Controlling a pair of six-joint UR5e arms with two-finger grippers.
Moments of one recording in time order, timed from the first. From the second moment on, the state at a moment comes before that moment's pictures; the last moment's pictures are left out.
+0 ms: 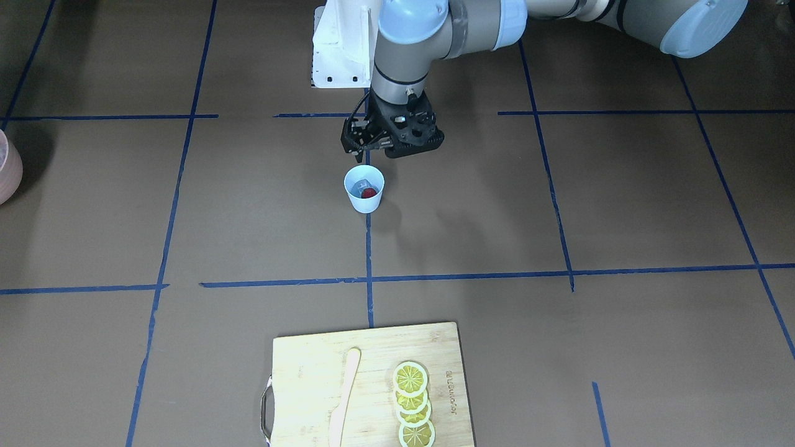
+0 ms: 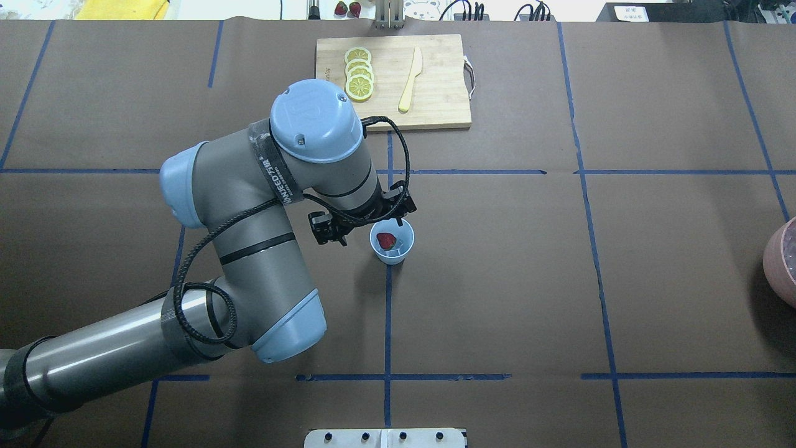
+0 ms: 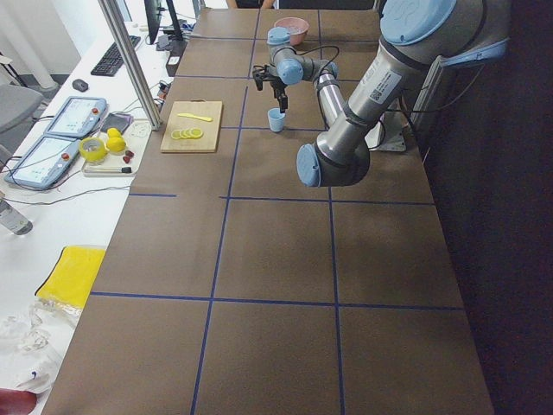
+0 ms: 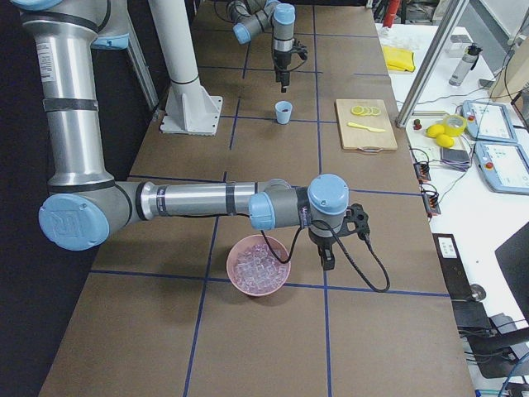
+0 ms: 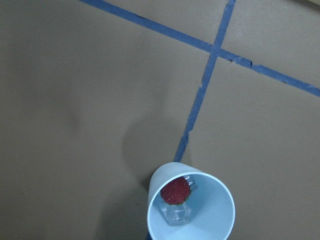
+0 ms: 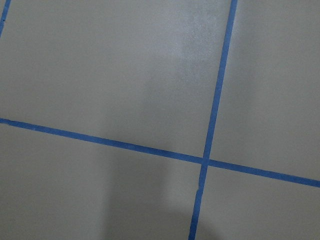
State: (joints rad) left arm -0.55 -2.39 -1.75 -1.40 -1.98 -1.49; right arm 1.57 -1.51 1.59 -1.47 2.42 -0.04
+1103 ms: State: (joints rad) left arm -1.16 -2.10 -1.91 -1.00 -2.16 -0.40; right arm 1.59 -1.59 1.57 -1.47 2.40 -0.04
